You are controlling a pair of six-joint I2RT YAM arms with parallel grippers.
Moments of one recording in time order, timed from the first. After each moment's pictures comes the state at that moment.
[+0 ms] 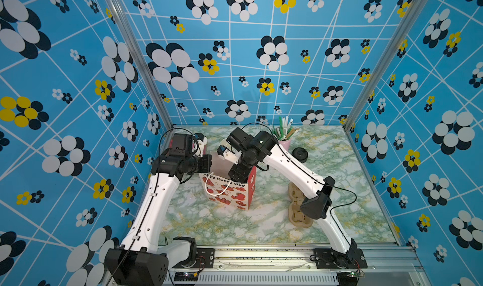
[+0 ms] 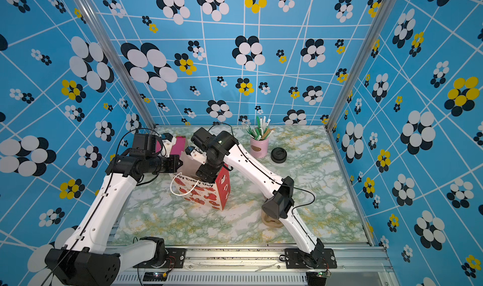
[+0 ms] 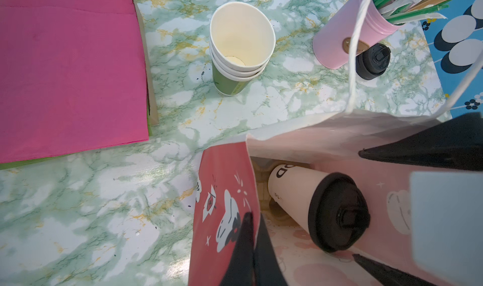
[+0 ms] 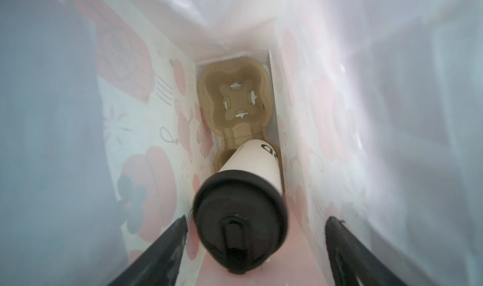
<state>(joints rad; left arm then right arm) -0.10 1.20 1.27 -0.97 0.31 -0.11 0.95 2.27 2.60 -1.49 -0.07 -0.20</state>
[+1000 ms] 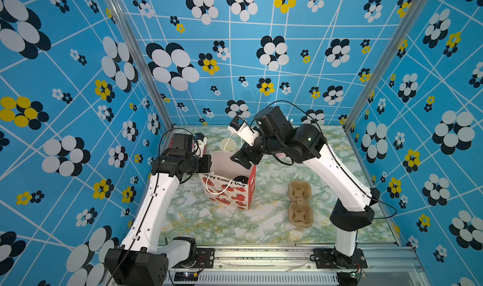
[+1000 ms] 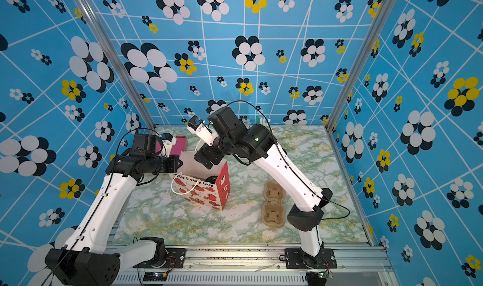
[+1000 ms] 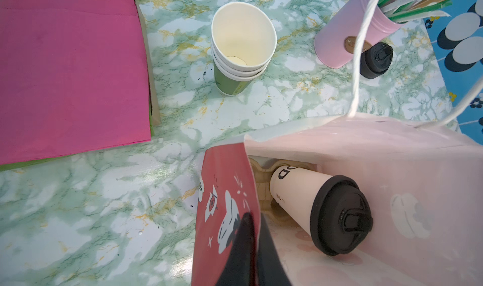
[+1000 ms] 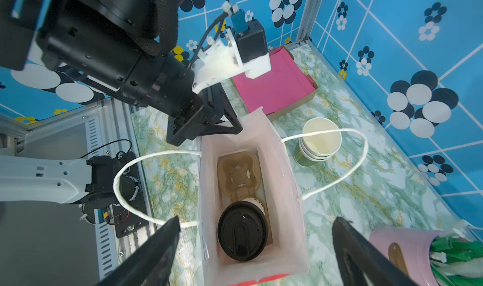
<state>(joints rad) -0.10 1.20 1.27 -0.98 0.30 -0.11 0.95 1.87 2.44 -1.19 -0.06 -0.15</state>
